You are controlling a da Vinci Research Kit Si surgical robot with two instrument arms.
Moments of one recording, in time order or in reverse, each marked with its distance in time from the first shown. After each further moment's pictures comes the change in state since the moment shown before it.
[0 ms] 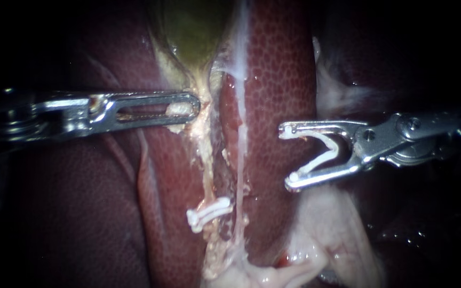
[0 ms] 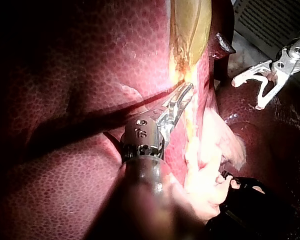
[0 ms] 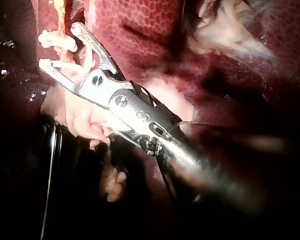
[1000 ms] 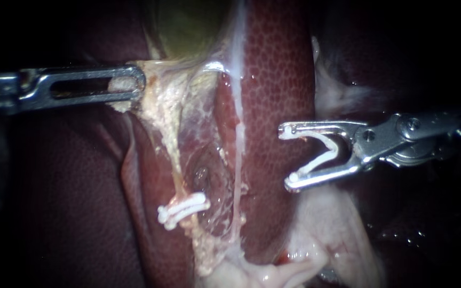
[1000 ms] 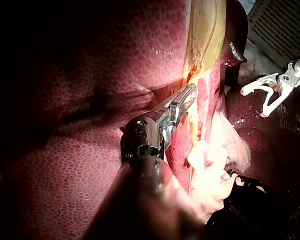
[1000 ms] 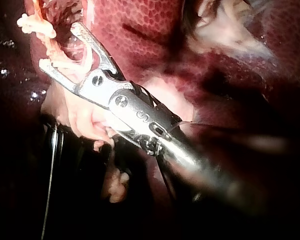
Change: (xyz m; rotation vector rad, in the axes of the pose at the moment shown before) right arm 0.000 0.000 0.000 0.000 0.001 -0.001; left arm -0.006 -0.001 -0.009 -0.012 -0.036 -0.027
